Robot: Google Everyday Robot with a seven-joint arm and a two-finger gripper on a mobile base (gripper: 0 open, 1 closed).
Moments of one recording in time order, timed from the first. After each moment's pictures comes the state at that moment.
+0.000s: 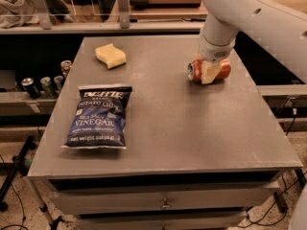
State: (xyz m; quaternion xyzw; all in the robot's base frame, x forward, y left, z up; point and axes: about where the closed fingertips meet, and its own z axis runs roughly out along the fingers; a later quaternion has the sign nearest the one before) arm 0.660 -0.180 0.853 -0.74 0.65 -0.13 0.12
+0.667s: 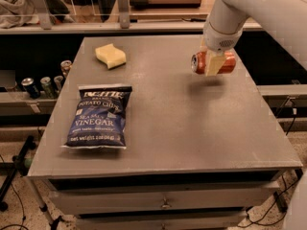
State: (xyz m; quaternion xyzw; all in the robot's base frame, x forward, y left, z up) arm 0.662 -0.186 0.880 -0.72 0.67 -0.12 0.14
